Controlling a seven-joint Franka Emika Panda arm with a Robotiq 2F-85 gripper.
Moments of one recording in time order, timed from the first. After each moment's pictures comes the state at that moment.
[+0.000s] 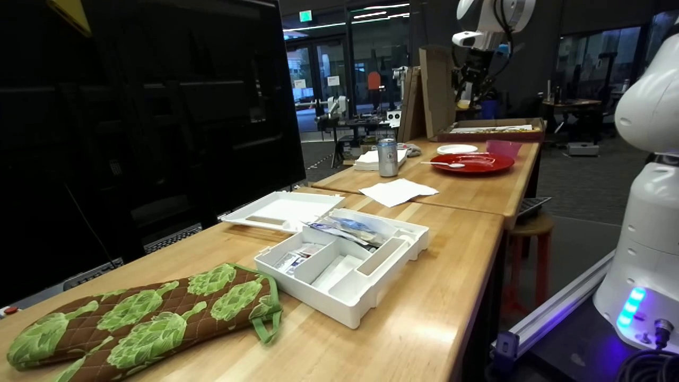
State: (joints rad) arm -0.18 -0.10 -0.28 -2.13 0.12 2.41 -2.35
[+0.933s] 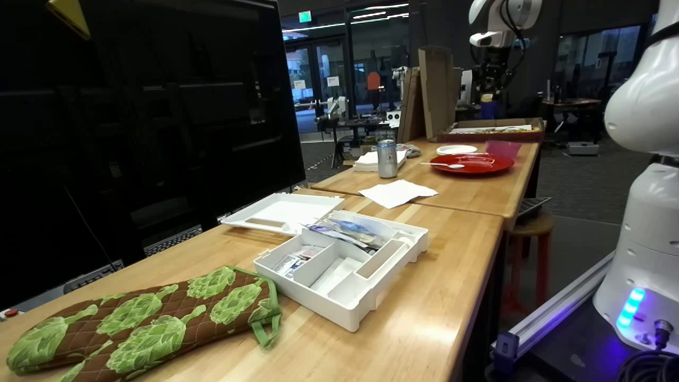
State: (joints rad) arm -0.31 0.08 -0.31 -1.87 0.08 2.31 -2.43
